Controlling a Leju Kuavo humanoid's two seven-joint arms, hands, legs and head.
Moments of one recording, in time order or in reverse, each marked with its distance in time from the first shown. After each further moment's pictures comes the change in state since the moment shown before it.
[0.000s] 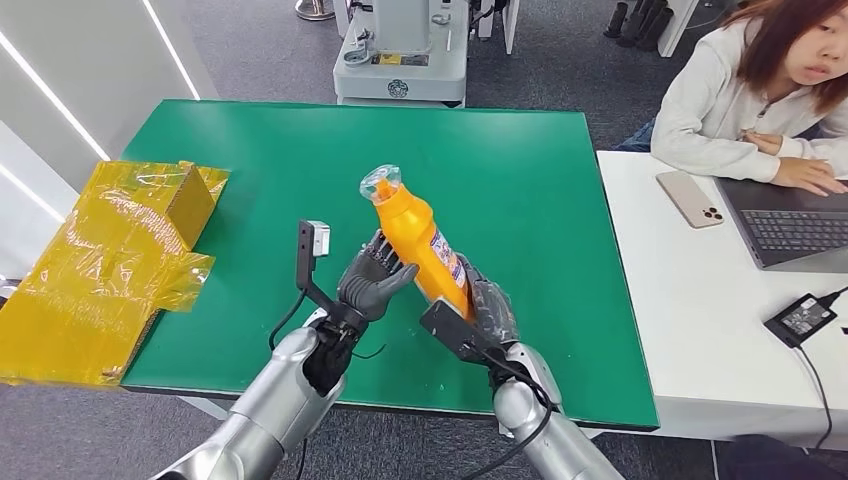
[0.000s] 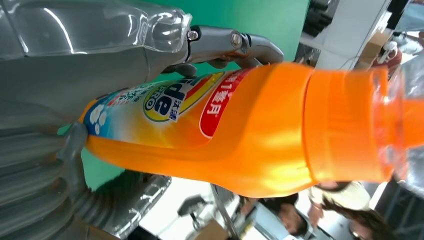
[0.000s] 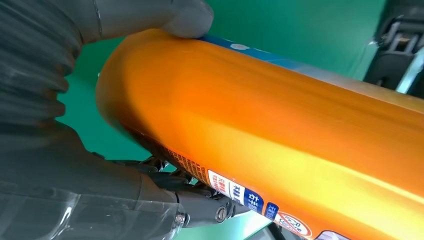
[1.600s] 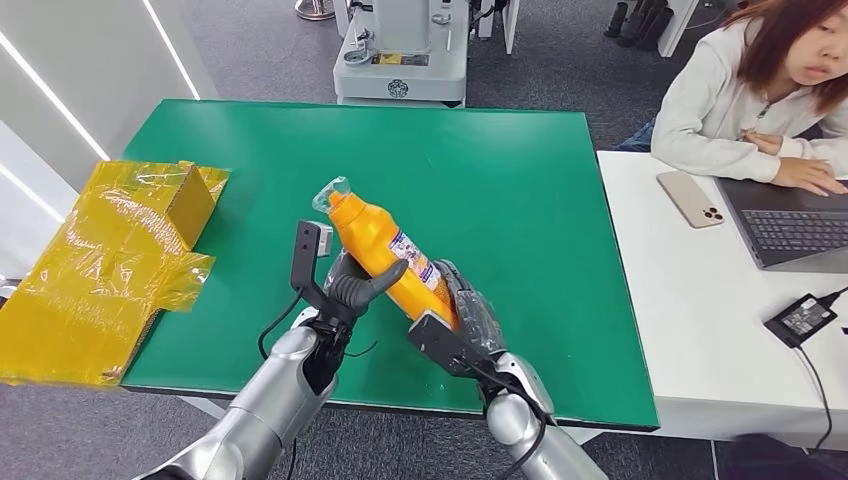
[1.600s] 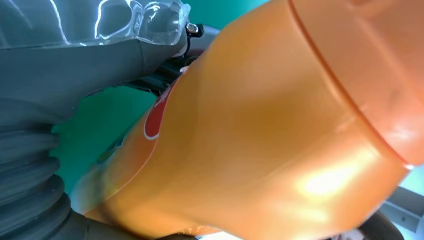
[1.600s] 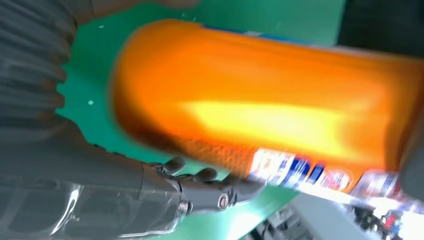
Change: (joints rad) left arm -0.027 0.001 0.075 0.082 -0.170 0.149 -0.134; right arm 0.070 -0.016 0.039 -0.141 -0.037 0.038 0.020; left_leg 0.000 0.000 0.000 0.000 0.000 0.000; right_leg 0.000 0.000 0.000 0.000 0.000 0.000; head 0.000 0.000
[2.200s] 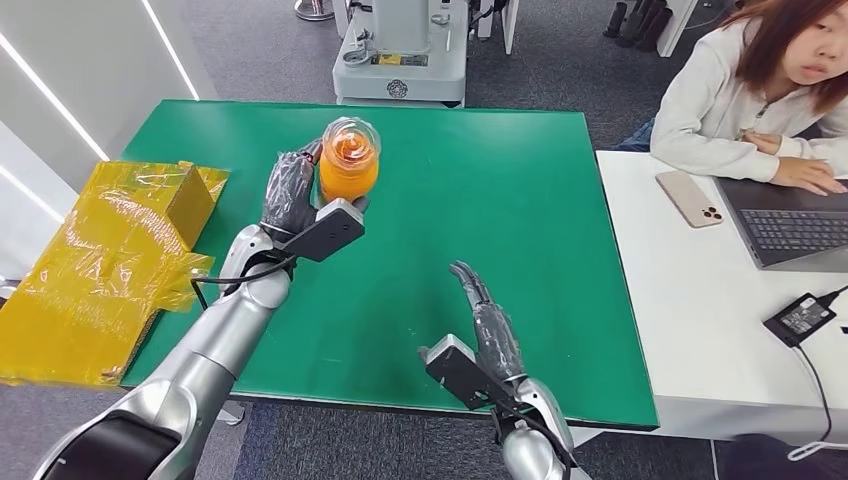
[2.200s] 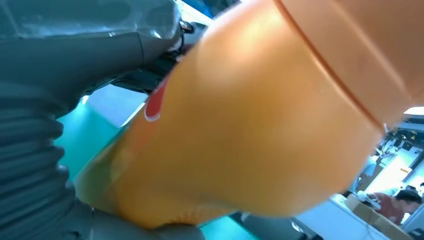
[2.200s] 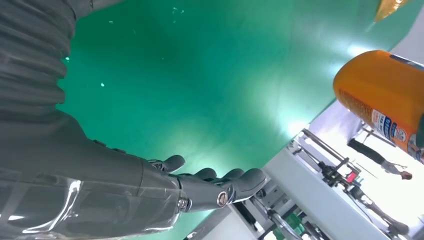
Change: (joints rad) left arm -0.189 0.168 -0.069 -0.122 -0.913 0.486 -0.116; right arm 0.189 -0.024 -0.058 -0.315 0.069 0.000 -0.026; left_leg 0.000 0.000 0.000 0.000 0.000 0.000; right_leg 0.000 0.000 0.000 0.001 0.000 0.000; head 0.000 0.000
